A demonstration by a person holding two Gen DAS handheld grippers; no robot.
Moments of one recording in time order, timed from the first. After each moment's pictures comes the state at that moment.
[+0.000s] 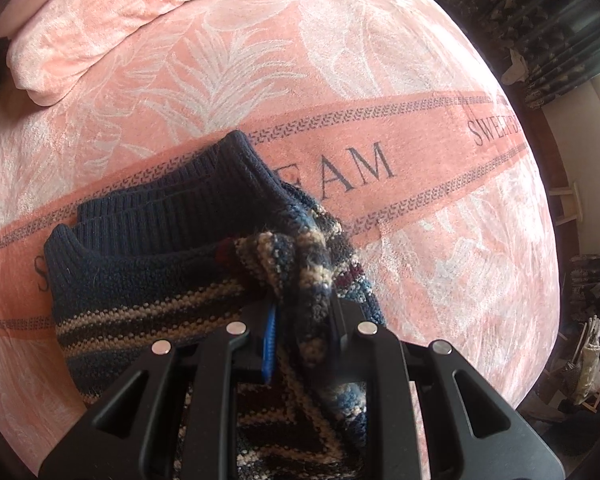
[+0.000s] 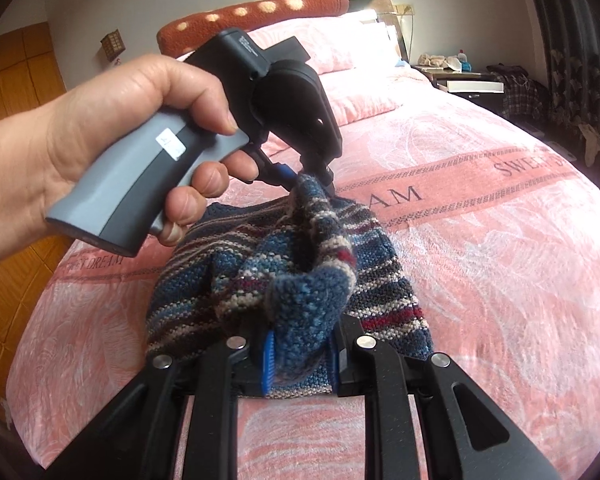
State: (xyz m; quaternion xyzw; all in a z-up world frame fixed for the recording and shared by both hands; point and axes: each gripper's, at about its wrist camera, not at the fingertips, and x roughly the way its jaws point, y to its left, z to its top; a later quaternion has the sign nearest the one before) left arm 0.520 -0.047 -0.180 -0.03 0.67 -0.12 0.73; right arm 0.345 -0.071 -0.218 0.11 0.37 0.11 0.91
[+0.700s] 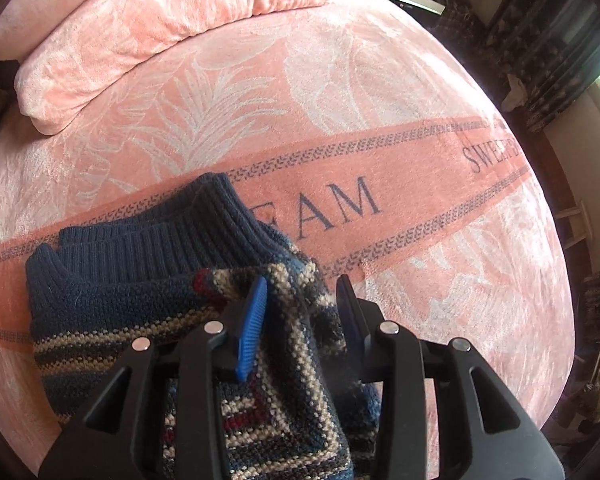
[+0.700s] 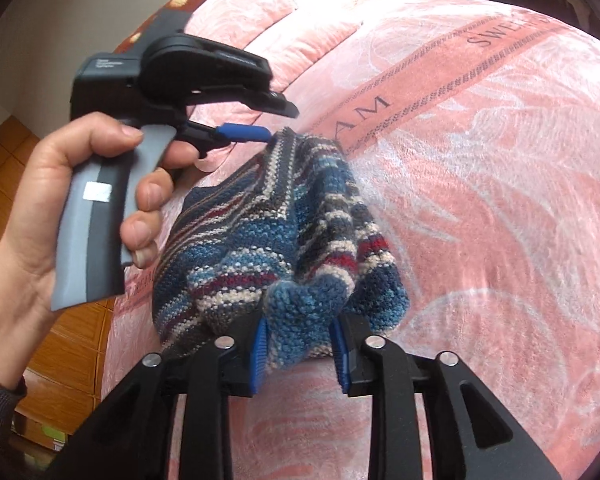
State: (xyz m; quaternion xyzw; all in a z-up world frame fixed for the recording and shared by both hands) left arm 0.514 -0.070 -0.177 -0.04 0.60 -0.11 0.79; right arm 0.360 -0.150 -0.276 0.30 0.45 0.15 0.83
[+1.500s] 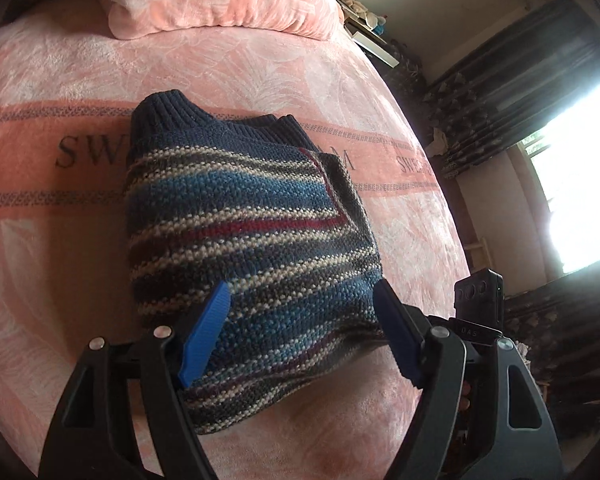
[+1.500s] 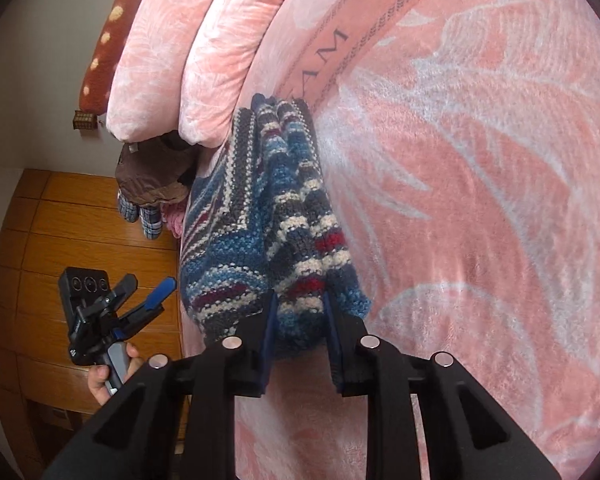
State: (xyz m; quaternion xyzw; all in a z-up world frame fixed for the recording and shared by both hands) left arm 0.376 0.102 -0.164 -0.23 0.55 -0.22 0.77; right arm 0.401 -0.213 -0.305 0.41 0.53 0.23 0.71
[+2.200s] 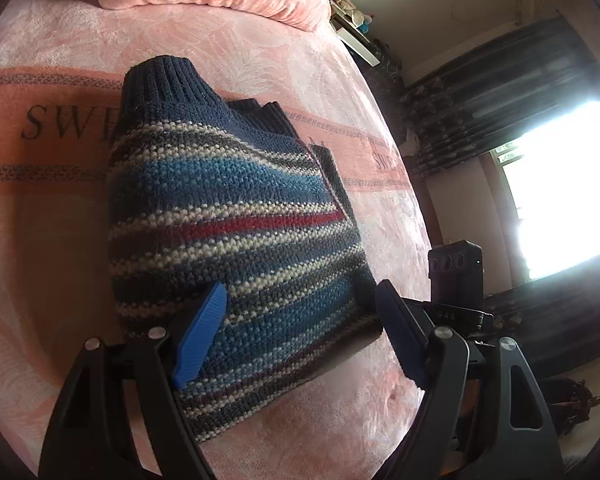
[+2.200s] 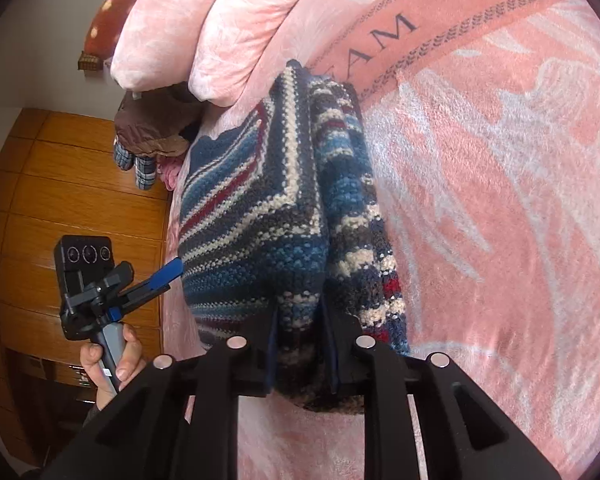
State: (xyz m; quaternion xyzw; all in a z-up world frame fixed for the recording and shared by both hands) left arm 0.384 0.094 -0.186 -0.28 0.55 -0.26 0.74; right arm 0.441 -0.180 -0.299 0.33 0.57 0.29 0.69
